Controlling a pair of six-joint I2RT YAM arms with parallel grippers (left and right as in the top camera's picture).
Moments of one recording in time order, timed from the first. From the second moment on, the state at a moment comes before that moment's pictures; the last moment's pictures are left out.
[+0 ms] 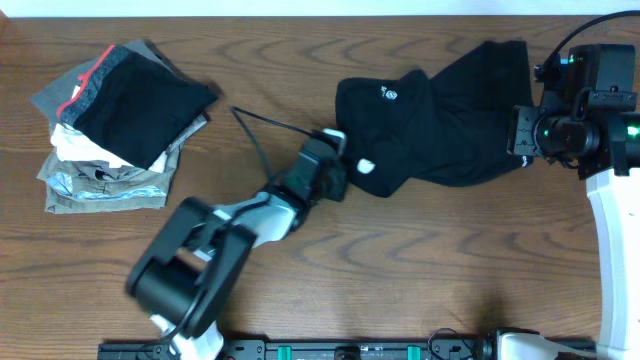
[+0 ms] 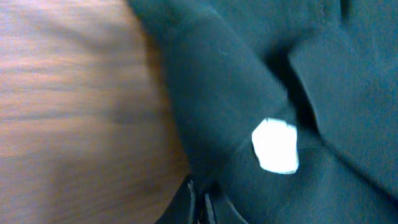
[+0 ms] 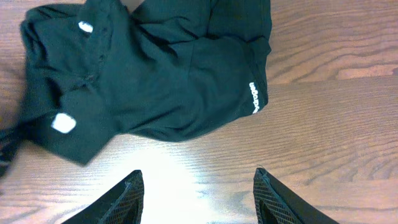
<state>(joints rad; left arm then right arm) -0.54 1.83 0.79 0.28 0.07 -0.32 -0.04 1.42 1.55 -1.18 0.02 0.06</state>
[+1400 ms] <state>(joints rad) -0.68 1.74 0.79 0.28 0.19 -0.41 -0.04 1.42 1.55 -1.21 0.03 0.06</state>
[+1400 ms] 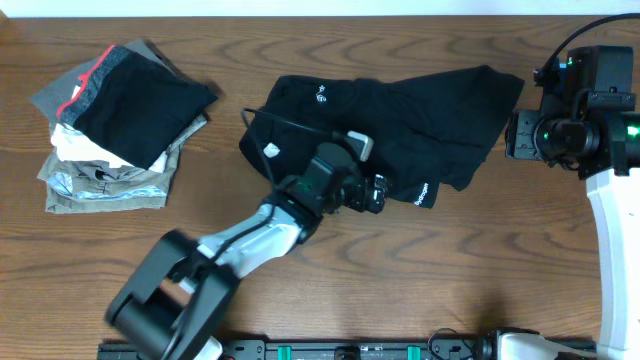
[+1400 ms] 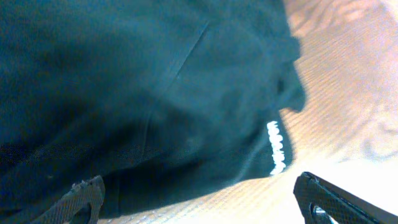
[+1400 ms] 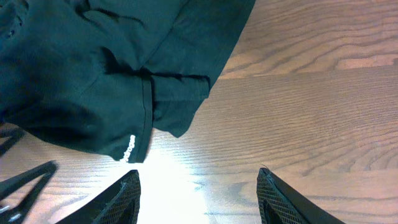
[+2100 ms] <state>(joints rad) -0.68 1.92 0.91 0.13 0.12 -0.39 -0.04 1.42 1.55 -1.22 0.03 0.06</state>
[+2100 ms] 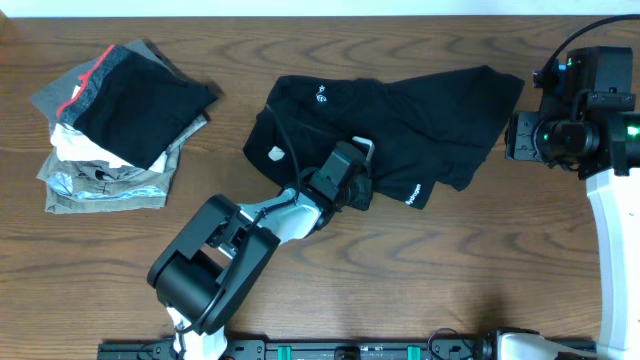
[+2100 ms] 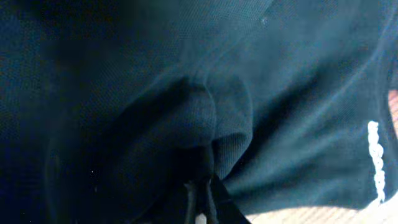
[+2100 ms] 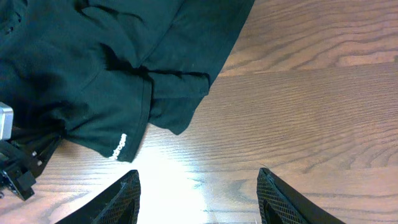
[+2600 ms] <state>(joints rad) -0.37 1.43 0.88 -0.54 0.11 -0.40 -0.04 1.46 1.55 -1.23 0.03 0.05</state>
